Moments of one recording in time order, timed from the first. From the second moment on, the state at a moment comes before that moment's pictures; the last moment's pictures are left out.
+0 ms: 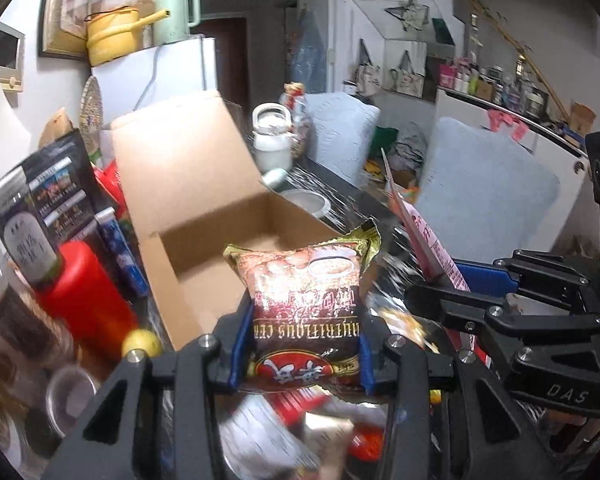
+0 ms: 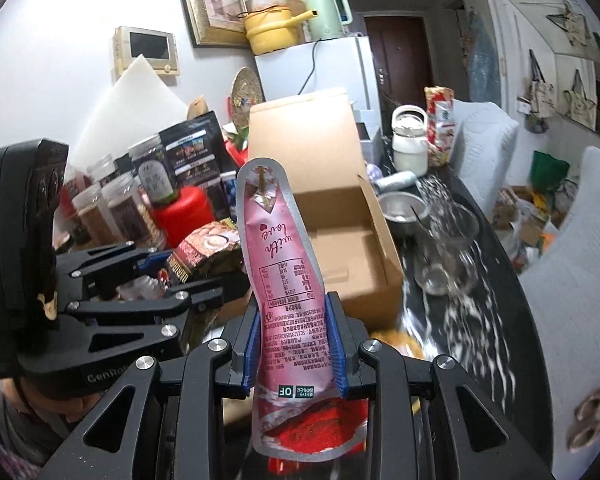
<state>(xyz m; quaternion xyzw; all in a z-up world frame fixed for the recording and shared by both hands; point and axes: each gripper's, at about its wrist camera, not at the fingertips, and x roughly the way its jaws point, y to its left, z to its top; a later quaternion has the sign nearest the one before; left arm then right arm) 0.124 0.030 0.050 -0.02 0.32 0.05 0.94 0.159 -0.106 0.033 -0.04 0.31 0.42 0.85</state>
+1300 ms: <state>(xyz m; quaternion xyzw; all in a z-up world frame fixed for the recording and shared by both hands) 0.316 0.156 -0.026 -0.05 0.46 0.15 0.87 0.356 0.047 -0.013 -0.12 0.43 0.41 0.80</state>
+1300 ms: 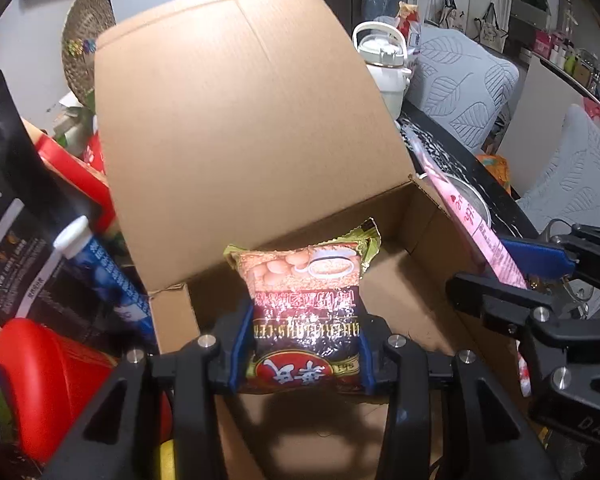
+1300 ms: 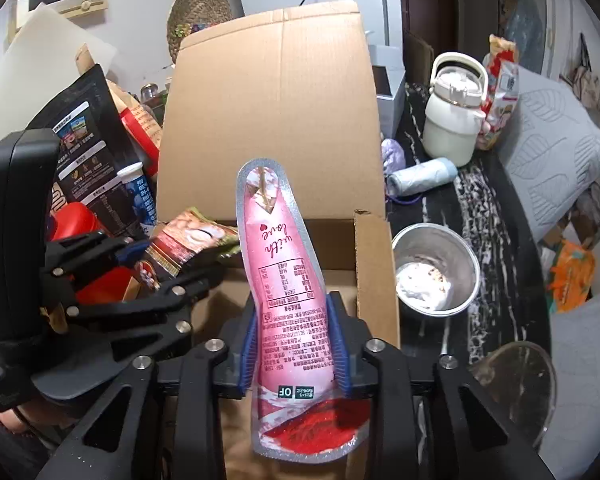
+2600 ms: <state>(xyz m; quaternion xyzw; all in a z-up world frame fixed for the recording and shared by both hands) 0.253 0.131 0.060 -0.06 0.42 0.17 0.89 0.301 -0.001 0.062 -0.12 0.38 0.36 0.84</state>
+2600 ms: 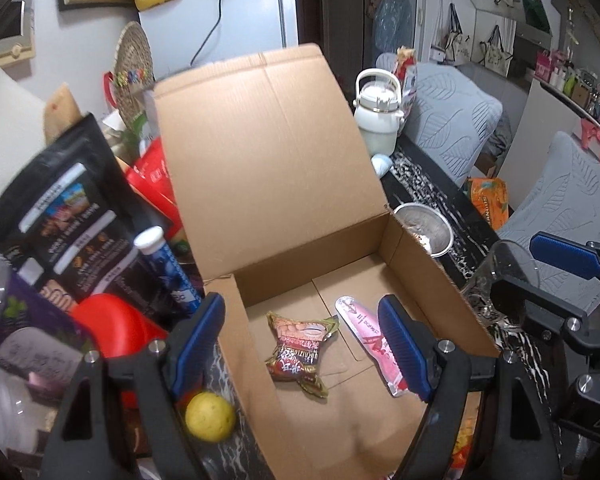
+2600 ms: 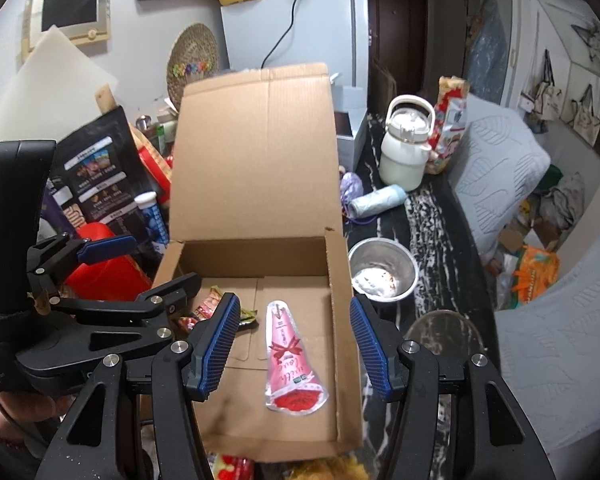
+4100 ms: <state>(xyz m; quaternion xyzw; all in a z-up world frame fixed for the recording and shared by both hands) 0.054 0.027 0.115 0.00 0.32 0.14 0.94 0.122 -0.118 0.097 -0.11 0.31 0.33 0.89</state>
